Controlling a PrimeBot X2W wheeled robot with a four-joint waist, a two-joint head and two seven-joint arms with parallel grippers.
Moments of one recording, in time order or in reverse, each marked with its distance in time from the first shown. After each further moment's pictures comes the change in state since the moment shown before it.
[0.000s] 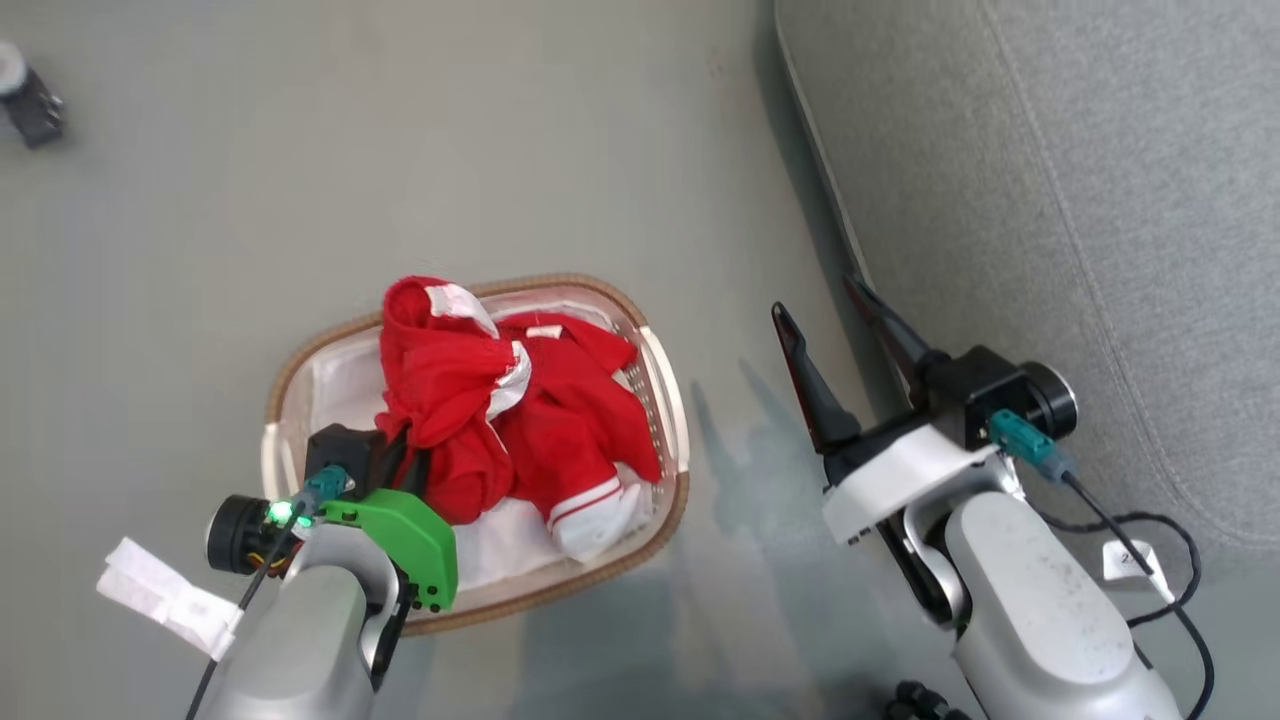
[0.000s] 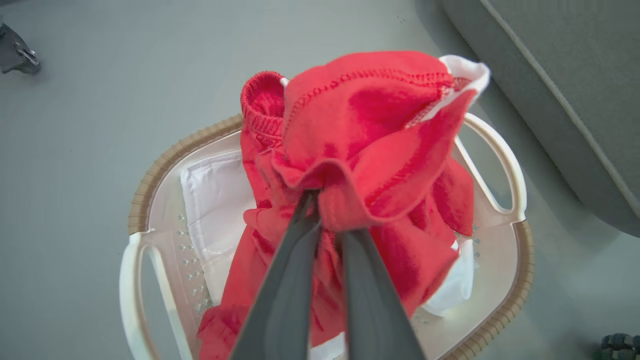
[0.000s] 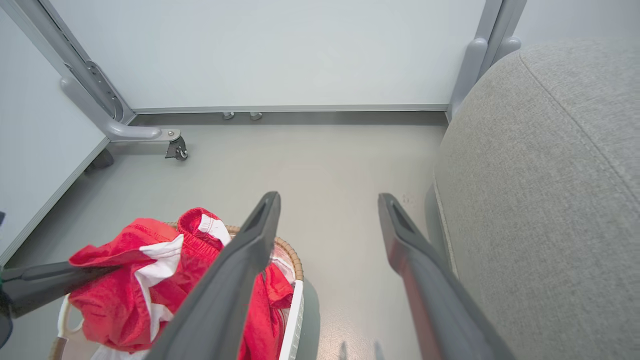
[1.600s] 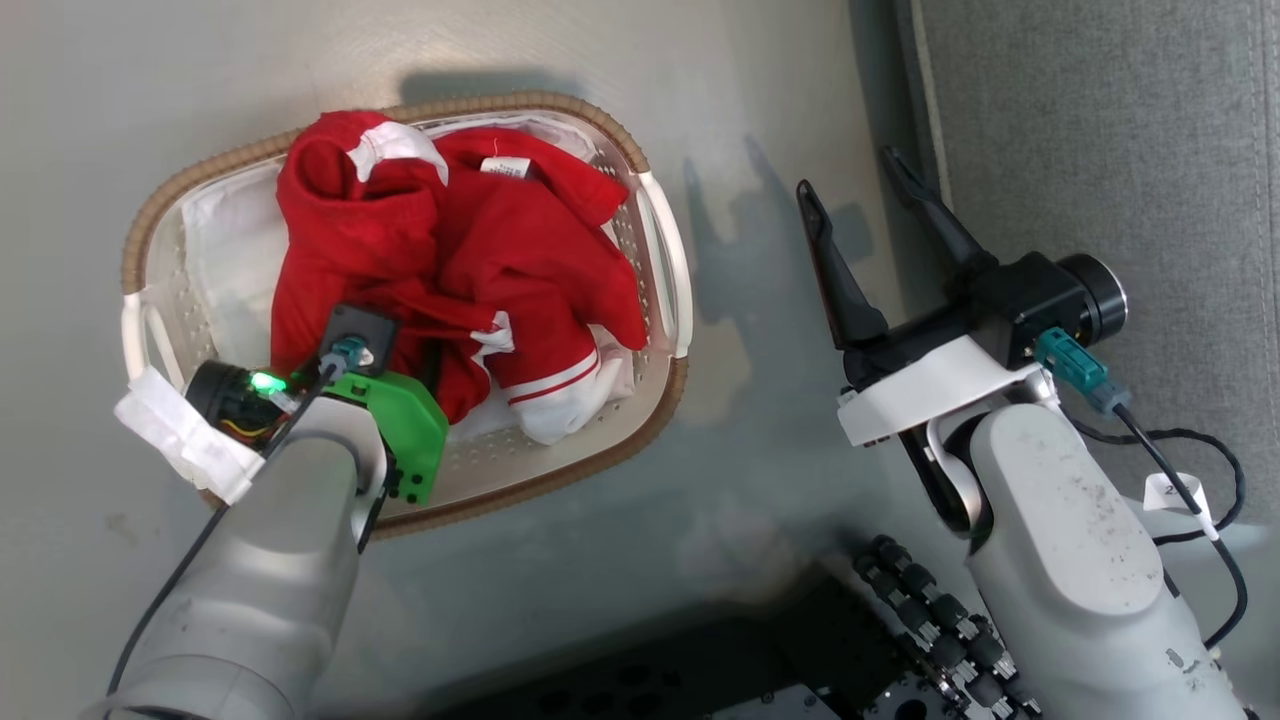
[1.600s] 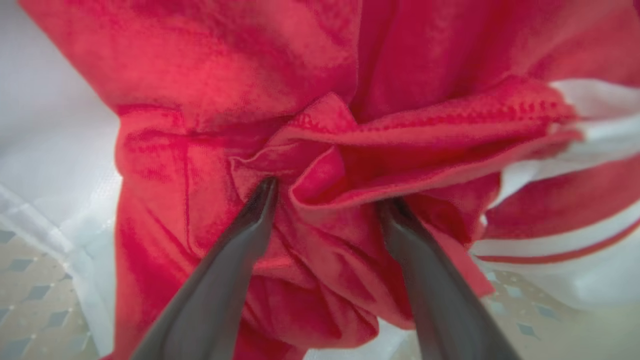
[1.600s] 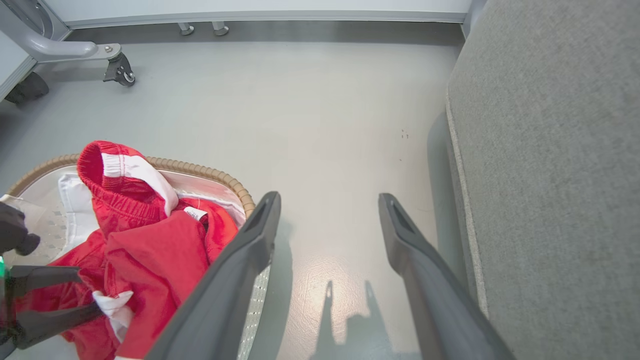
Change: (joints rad) left arm -0.322 -0.041 -0.133 0.332 0.081 0.028 0.001; right arm -0.103 -0.001 -0.058 -0.083 -0.054 0.000 0.000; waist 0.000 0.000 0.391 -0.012
